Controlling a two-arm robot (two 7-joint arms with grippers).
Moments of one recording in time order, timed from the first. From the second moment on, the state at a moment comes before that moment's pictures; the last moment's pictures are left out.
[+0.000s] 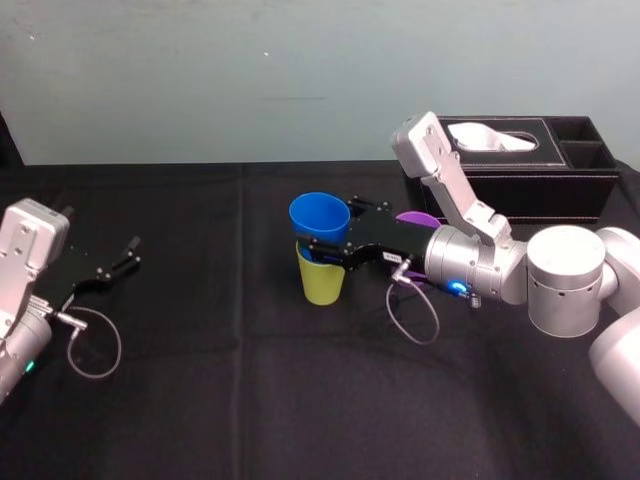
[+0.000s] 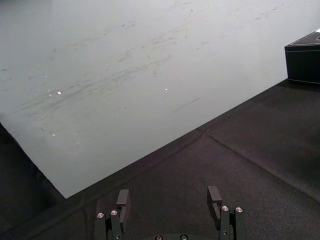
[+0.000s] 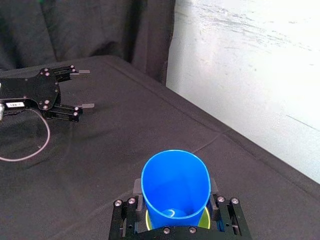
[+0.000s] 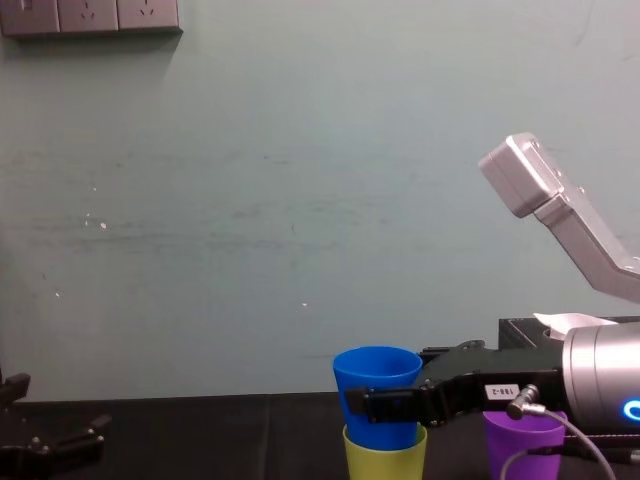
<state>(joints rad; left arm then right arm) -0.20 0.60 0.45 -1.41 -0.25 -0.12 0.03 0.52 0.38 -0.56 -1.29 0.32 0.17 0.54</state>
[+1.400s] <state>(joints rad) -0.20 0.60 0.45 -1.41 -0.25 -0.12 0.03 0.50 0.40 -0.55 -1.32 0.33 0.17 0.53</state>
